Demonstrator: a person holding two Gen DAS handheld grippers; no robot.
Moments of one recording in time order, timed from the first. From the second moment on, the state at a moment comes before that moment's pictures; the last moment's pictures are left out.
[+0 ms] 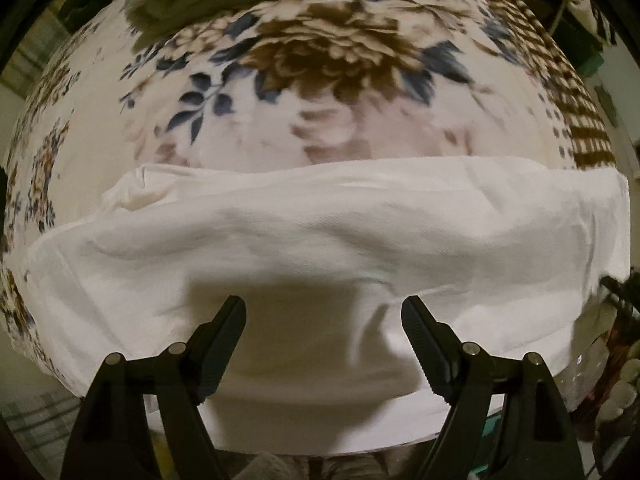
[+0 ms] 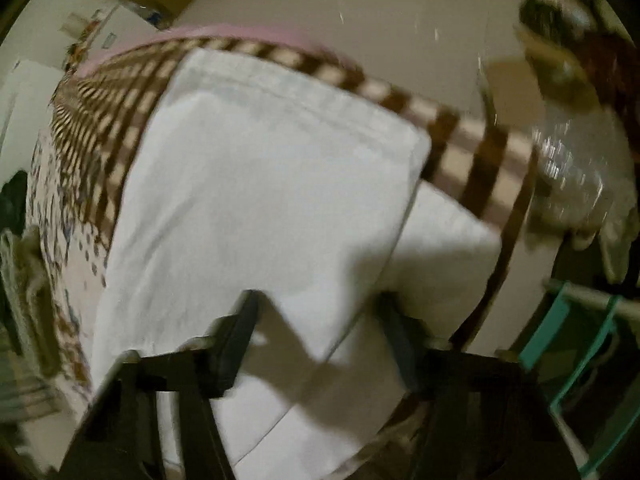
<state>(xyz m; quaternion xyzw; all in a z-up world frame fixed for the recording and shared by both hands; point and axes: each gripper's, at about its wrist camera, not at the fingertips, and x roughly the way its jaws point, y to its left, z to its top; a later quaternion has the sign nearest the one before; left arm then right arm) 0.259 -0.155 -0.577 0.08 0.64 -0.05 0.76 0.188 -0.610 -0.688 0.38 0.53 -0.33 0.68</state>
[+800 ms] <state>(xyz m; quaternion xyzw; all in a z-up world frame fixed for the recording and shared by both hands) 0.196 0.009 -0.566 -0.01 0.67 0.05 0.74 0.183 -0.472 -0.656 0.41 0.64 -0.13 0.64</state>
